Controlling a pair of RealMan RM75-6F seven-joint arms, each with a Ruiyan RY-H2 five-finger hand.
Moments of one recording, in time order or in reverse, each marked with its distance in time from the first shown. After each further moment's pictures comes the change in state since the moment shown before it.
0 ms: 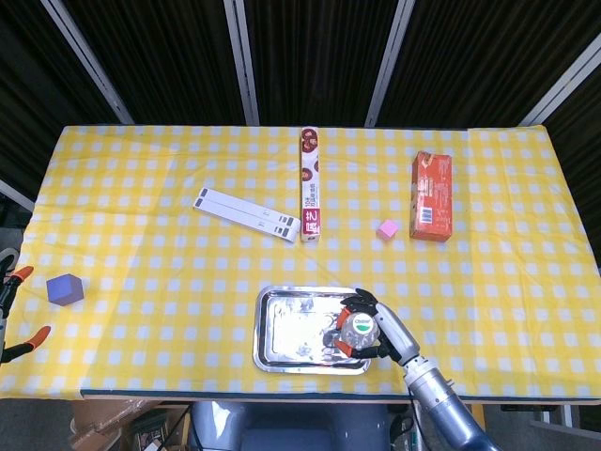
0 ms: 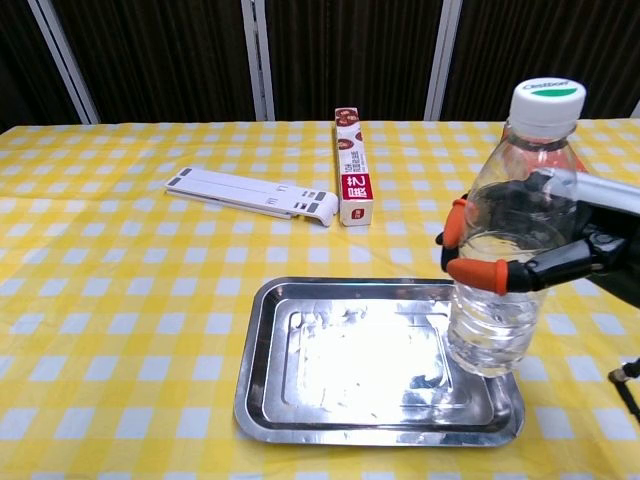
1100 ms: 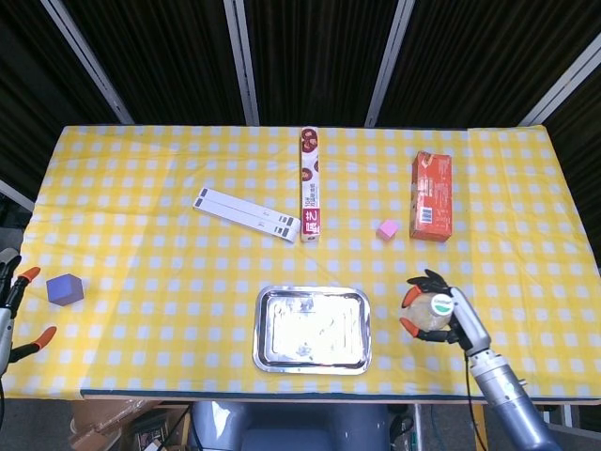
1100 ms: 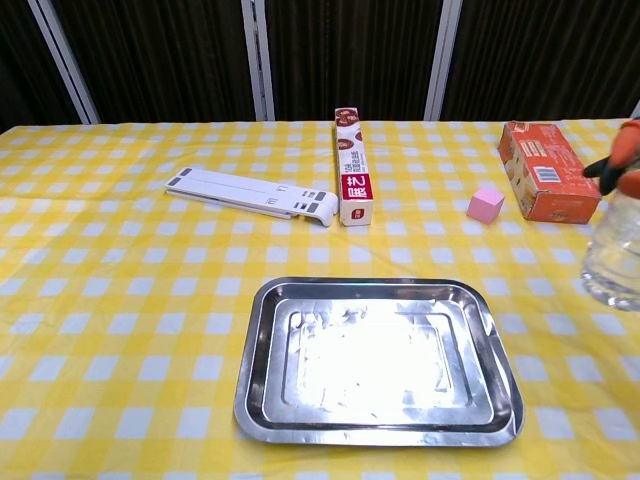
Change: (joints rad) left arm -0.002 -0.015 0.000 -0.010 -0.003 0.002 0.030; right arm -0.085 0.245 0.009 0.003 -0.079 0.081 0.241
